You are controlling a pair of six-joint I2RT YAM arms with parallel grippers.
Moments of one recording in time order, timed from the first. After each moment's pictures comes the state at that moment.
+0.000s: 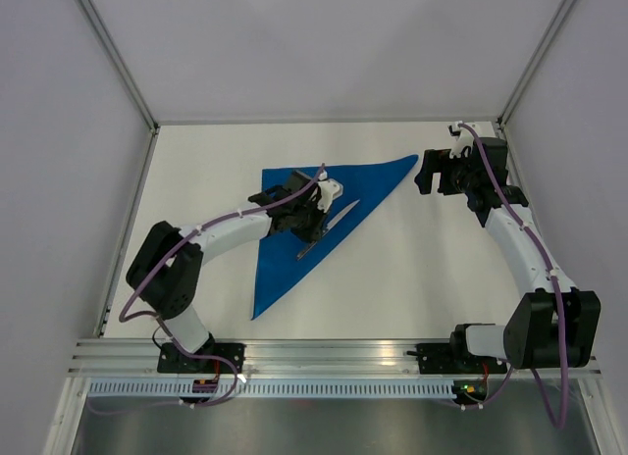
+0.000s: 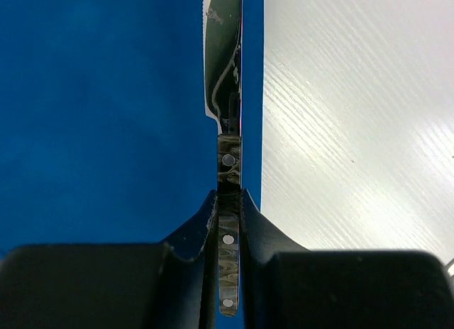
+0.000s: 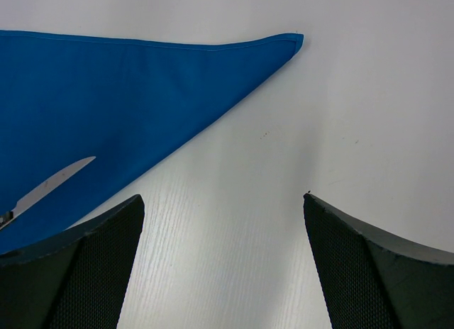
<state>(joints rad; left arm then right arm) -0.67 1.67 1.13 -0.38 0.18 -0.01 0.01 1.31 1.05 -0.30 -0.25 0.02</state>
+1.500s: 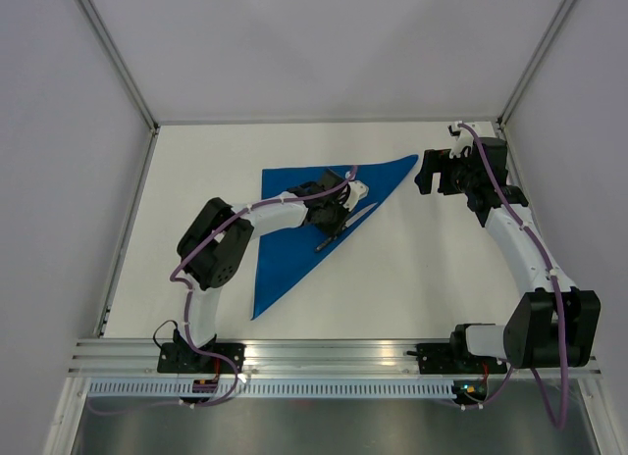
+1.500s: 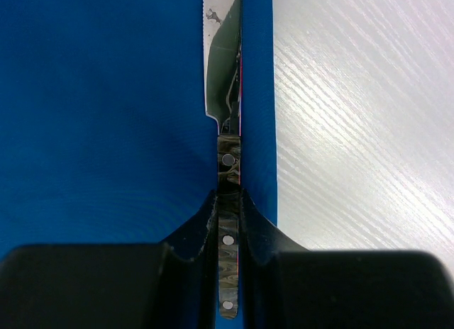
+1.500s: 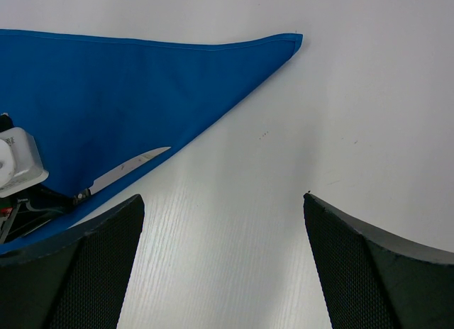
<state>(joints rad) -0.74 2.04 1.39 -0.34 0.12 0.04 0.01 1.31 1.05 -0.30 -0.25 0.02</state>
